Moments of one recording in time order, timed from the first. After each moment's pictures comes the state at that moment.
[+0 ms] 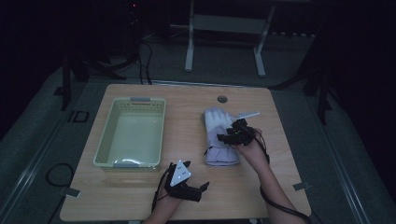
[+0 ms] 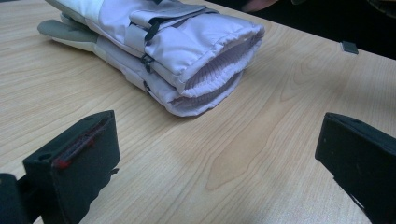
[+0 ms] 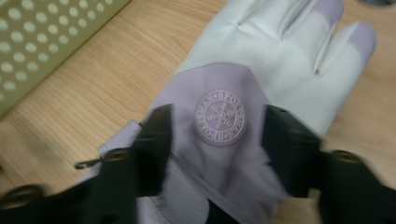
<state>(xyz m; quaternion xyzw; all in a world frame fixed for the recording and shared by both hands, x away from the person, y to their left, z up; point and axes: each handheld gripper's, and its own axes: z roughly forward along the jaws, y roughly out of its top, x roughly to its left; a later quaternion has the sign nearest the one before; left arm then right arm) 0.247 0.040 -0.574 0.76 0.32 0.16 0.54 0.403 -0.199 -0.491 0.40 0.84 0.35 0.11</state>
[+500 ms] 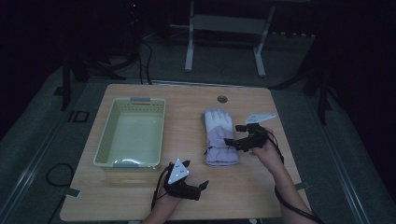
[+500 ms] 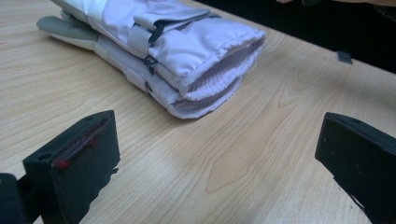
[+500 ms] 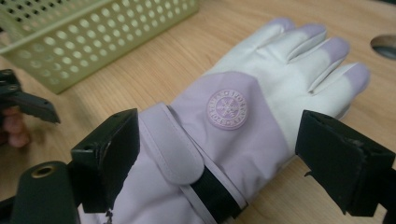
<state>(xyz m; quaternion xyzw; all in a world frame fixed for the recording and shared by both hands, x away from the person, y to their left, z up) 0.251 0.045 -0.574 0.75 0.33 0.14 0.55 0.395 -0.241 -0.482 0.31 0.84 0.43 0.09</state>
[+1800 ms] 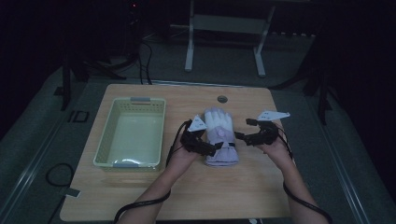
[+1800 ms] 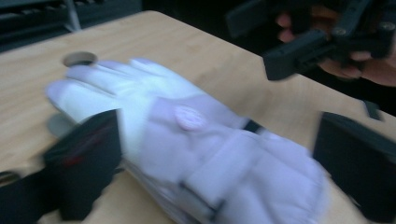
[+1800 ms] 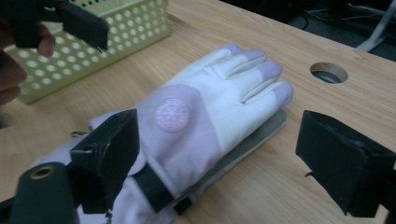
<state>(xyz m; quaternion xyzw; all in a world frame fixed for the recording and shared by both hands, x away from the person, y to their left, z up) 0.371 0.010 -0.500 0.78 0.31 0.12 0.53 0.408 -0.273 -0.479 0.30 0.83 0.45 0.14</state>
